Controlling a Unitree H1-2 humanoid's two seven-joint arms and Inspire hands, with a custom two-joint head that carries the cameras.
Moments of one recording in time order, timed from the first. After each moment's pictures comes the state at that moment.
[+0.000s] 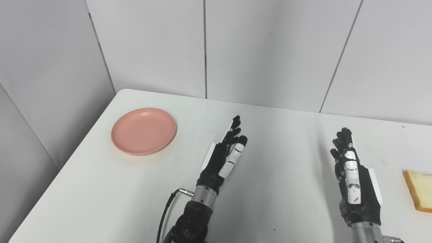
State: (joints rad) left arm -0.24 -0.12 -0.17 0.06 0.24 -0.07 0.05; right arm -0.10 -0.04 0.00 -0.26 0.07 0.07 0.03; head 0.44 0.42
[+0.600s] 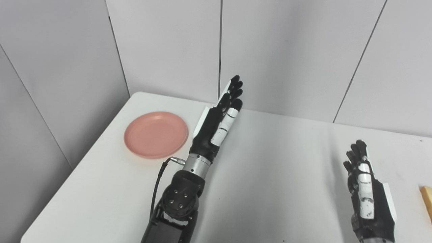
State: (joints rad) left arm -0.39 -0.01 -0.04 -0.17 0.07 0.06 -0.04; right arm -0.10 -0.04 -0.01 -0.26 0.06 0.07 0.02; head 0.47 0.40
